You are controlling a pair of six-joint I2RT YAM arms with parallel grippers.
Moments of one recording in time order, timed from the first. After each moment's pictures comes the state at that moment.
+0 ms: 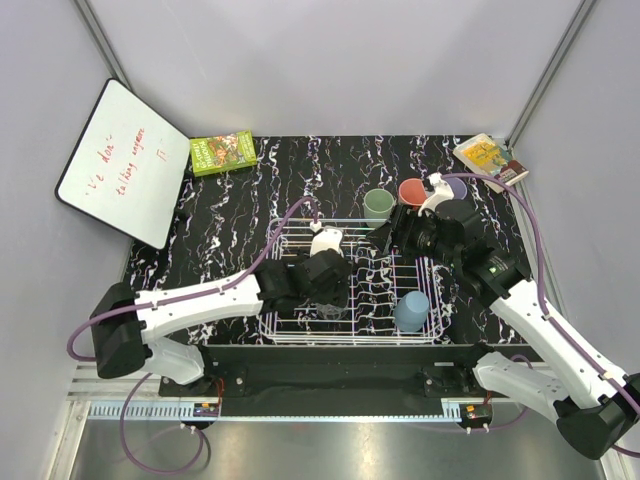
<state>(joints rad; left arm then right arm) -1.15 1.38 1.05 -0.58 -0.40 -0.74 0.58 0.94 0.98 -0.45 -0.09 0.63</state>
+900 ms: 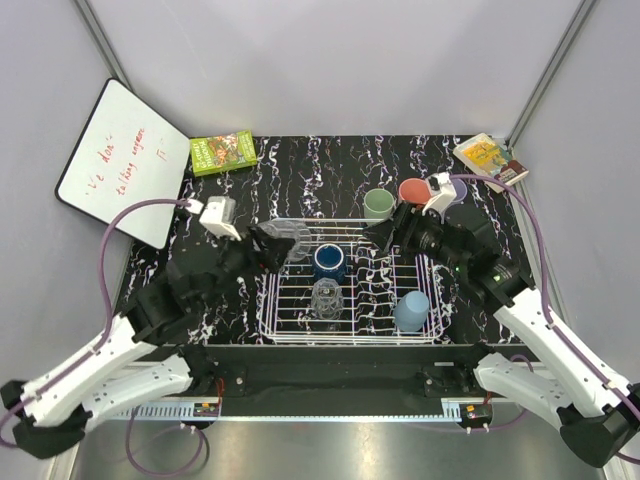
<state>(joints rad) -0.94 0.72 0.90 -0.39 -0.38 -0.59 0.59 0.89 0.93 -0.32 -0.15 0.69</state>
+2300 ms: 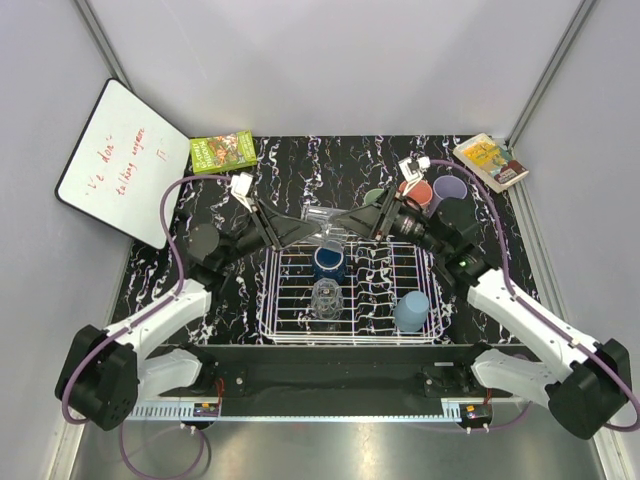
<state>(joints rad) -0.48 1.11 0.57 0.91 0.68 -1.26 0.59 1.05 0.84 0.36 -0.51 1.01</state>
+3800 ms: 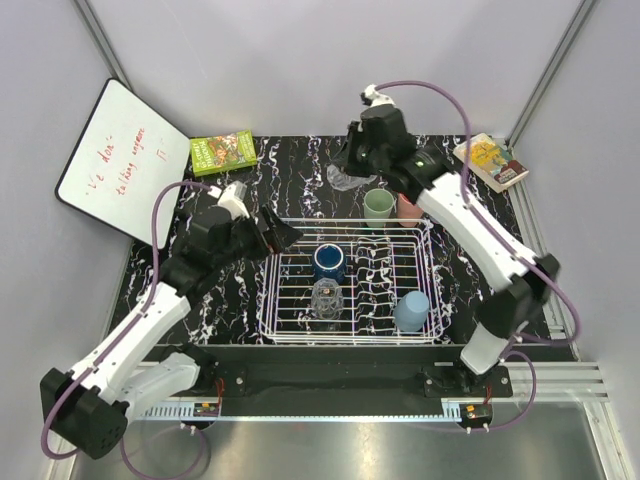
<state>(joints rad) -0.48 0.95 0.80 -0.26 0.22 -0.76 0.64 1.67 1.84 -0.62 0.10 0.55</state>
